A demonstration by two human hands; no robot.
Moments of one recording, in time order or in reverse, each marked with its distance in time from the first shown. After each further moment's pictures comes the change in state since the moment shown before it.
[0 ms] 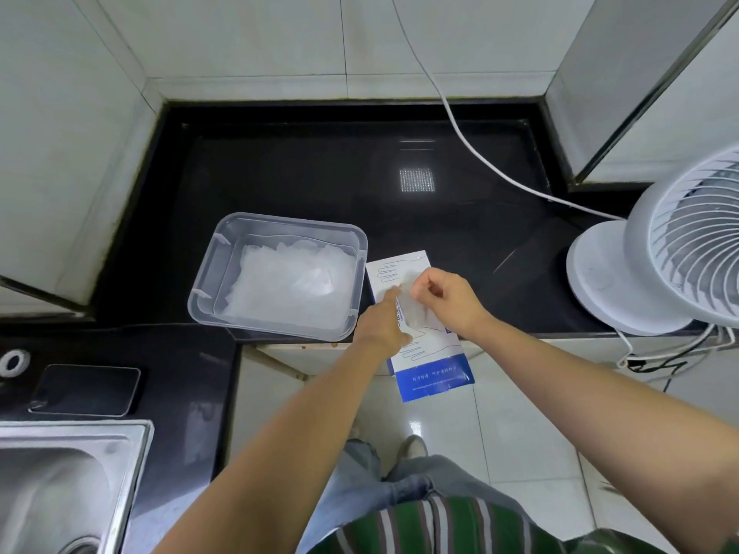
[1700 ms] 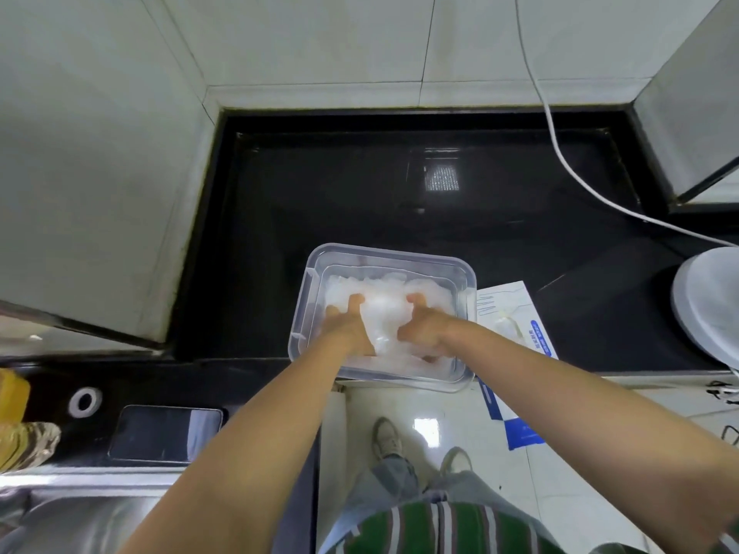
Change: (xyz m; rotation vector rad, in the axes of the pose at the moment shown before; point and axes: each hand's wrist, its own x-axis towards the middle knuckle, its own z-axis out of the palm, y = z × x) left_hand 0.041 -0.165 -0.127 0.112 -0.129 -0.241; right_hand 0.089 -0.098 0.144 -0.225 -0.411 0.568
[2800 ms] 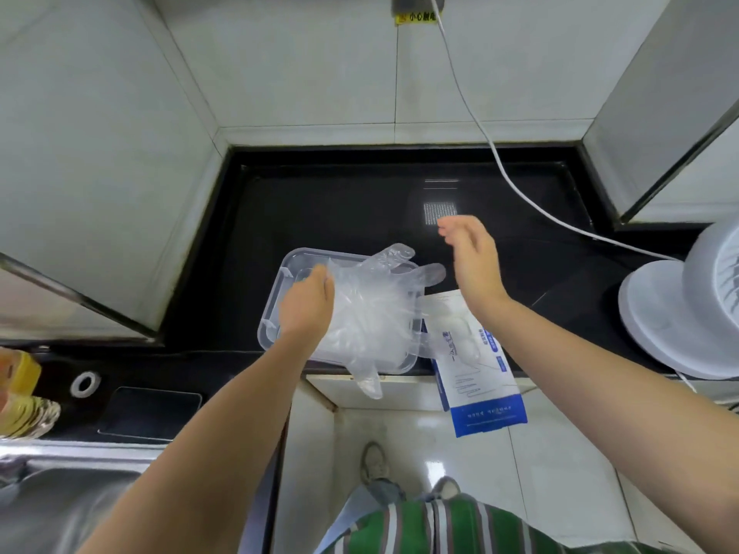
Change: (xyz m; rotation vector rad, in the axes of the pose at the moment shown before) left_hand -0.065 0.036 -0.014 -0.003 0.727 0.103; right_hand -0.092 0.040 -0.097 0.785 0.668 -0.735
